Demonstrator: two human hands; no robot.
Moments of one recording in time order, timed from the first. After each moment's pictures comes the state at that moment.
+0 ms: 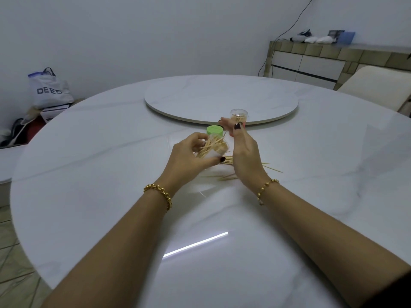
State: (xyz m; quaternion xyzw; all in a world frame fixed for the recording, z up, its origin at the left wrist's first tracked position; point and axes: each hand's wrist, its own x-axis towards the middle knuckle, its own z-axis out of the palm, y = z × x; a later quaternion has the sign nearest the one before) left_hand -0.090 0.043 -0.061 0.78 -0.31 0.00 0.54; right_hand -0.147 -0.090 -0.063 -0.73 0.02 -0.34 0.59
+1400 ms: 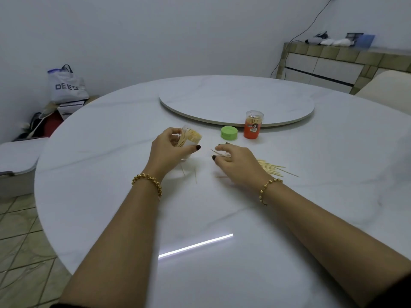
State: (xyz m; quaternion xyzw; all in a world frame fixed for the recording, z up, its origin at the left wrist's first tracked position) left_hand -0.045 0.093 -0.061 0.79 -0.18 0.01 0.59; right_hand -0.134 -0.074 -0.064 -0.94 0.08 -0.13 0.32
